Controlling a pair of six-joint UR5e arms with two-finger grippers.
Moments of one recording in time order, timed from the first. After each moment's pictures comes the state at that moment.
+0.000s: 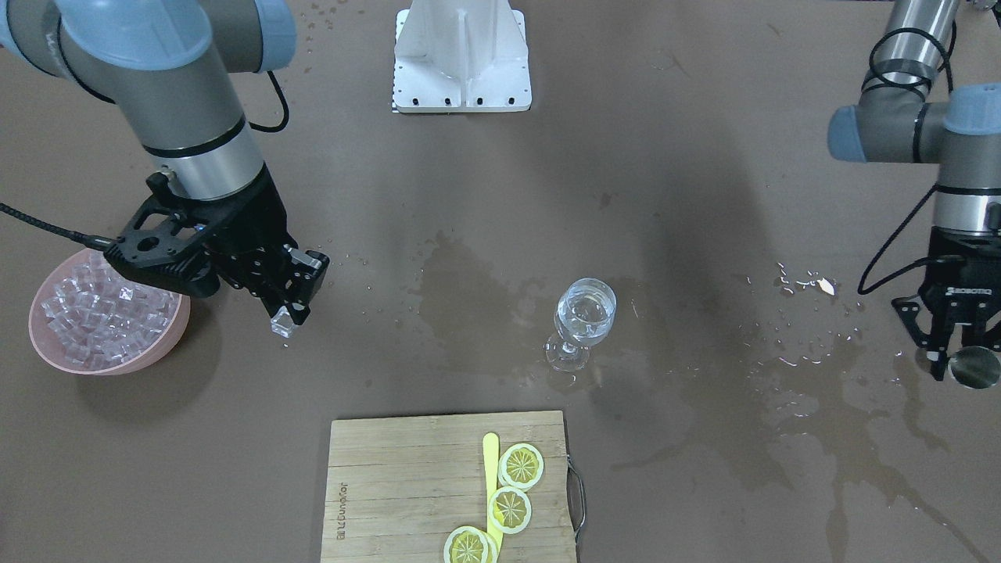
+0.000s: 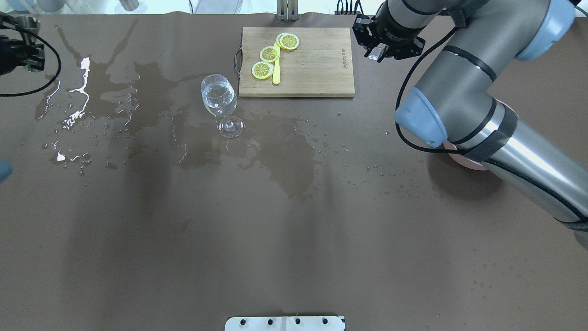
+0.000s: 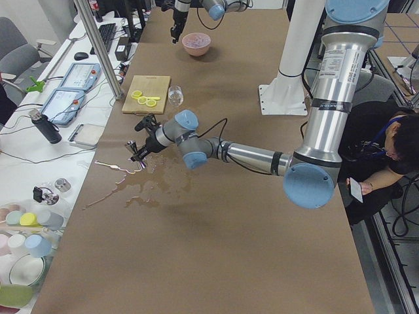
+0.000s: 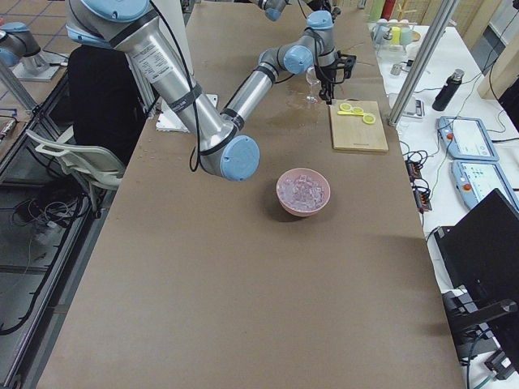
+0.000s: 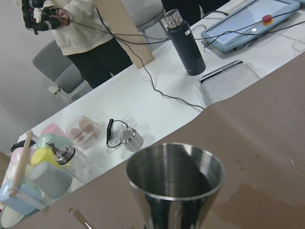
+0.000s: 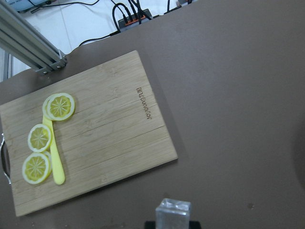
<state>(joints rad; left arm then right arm) -1.11 -1.71 -1.49 -2.54 -1.61 -0.51 0.88 -0.81 1.71 -1.66 1.92 1.34</state>
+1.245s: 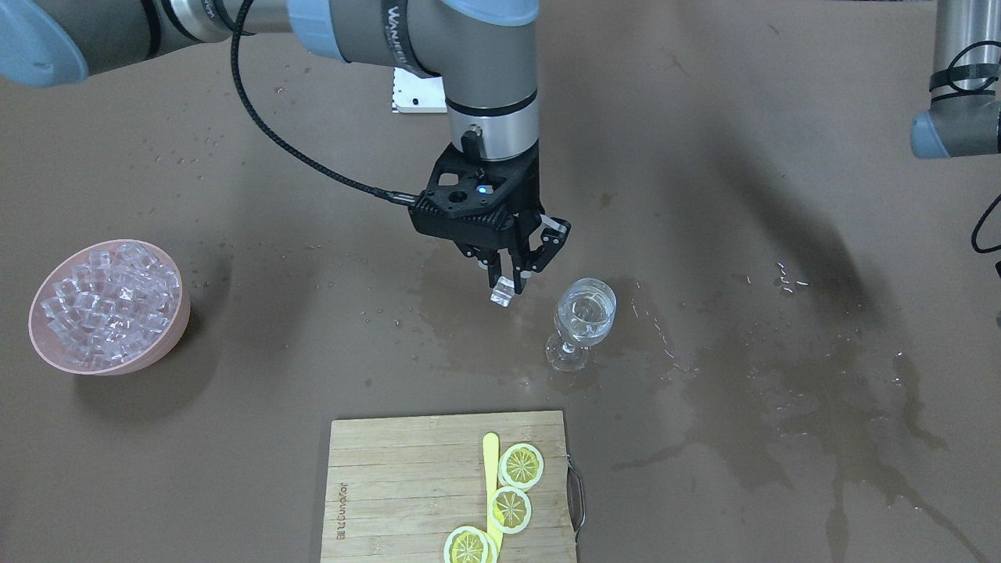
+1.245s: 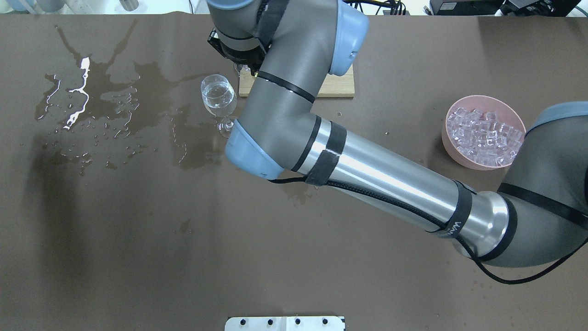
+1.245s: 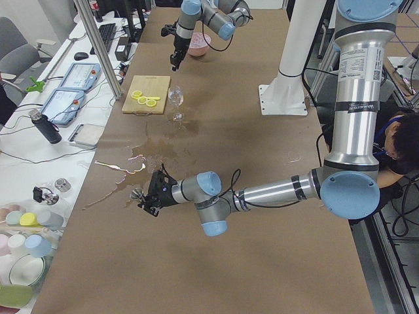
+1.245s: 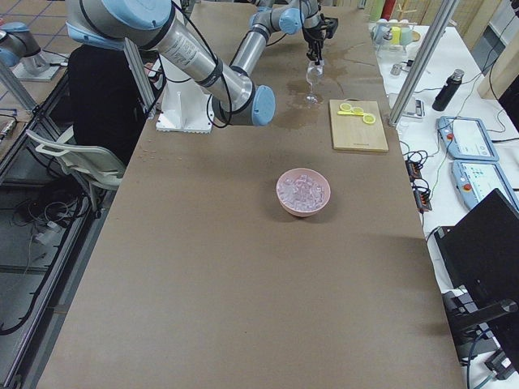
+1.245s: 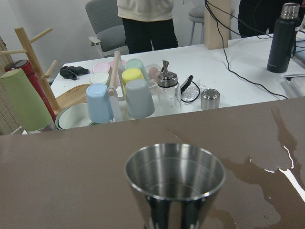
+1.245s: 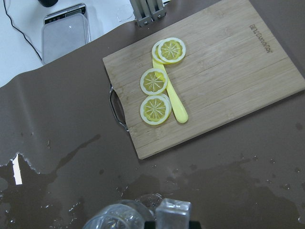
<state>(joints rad) -1.18 -1.57 -1.19 -3.14 -1.60 -0.80 0.64 -0.38 1.36 -1.66 1.73 1.56</state>
